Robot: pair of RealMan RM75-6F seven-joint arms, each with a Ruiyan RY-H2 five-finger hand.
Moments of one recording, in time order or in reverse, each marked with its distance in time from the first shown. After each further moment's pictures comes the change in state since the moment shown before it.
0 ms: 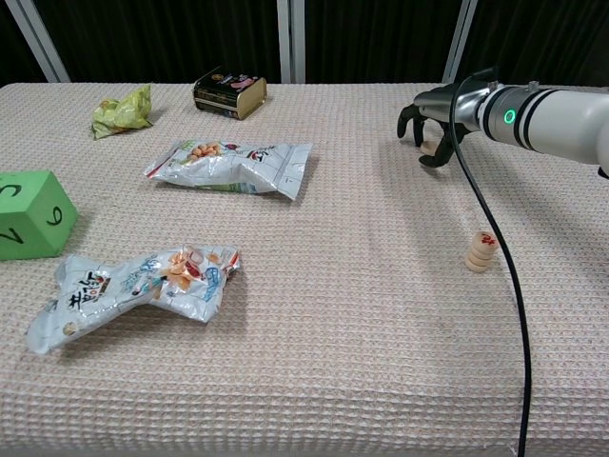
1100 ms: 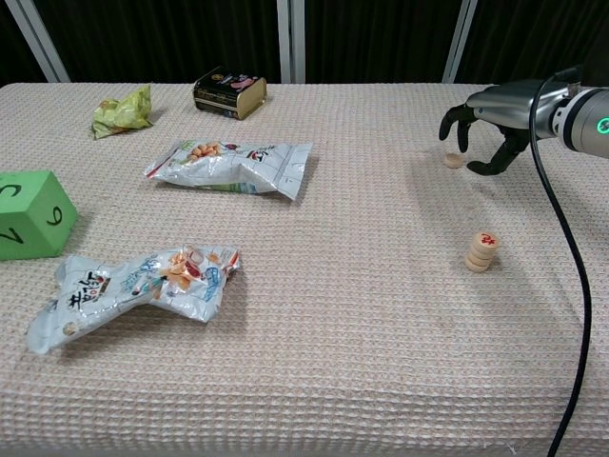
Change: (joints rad) left arm 0.000 -0.008 0.002 0.006 0.021 0.010 -0.005; right arm -0.147 0.202 -0.075 -0.305 -0.089 0.169 0.009
